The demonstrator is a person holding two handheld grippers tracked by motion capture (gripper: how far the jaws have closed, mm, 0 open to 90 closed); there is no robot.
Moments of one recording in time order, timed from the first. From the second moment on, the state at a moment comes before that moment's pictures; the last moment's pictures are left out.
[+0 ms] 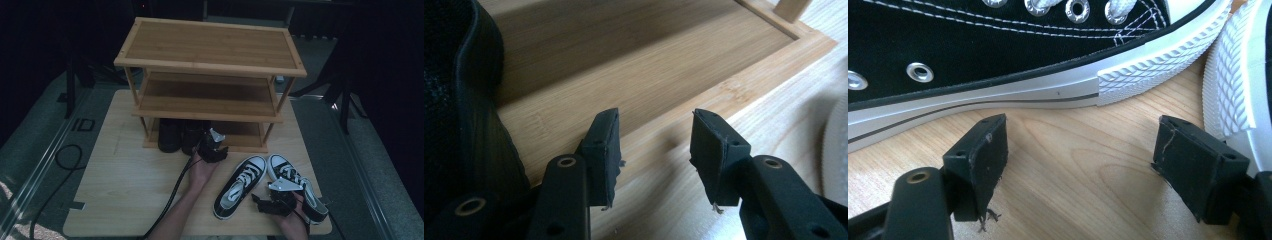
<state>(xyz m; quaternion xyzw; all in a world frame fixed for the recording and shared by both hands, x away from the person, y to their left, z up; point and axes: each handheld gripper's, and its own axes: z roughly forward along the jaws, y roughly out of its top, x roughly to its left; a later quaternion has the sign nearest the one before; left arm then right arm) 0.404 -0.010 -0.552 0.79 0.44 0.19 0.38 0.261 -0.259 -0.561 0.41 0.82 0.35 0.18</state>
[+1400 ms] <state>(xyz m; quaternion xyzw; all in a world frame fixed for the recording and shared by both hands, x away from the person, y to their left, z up) 0.426 -0.027 -0.559 0.76 0.50 0.22 0.36 0.258 -0.257 -0.561 0.43 0.81 0.35 0.19</state>
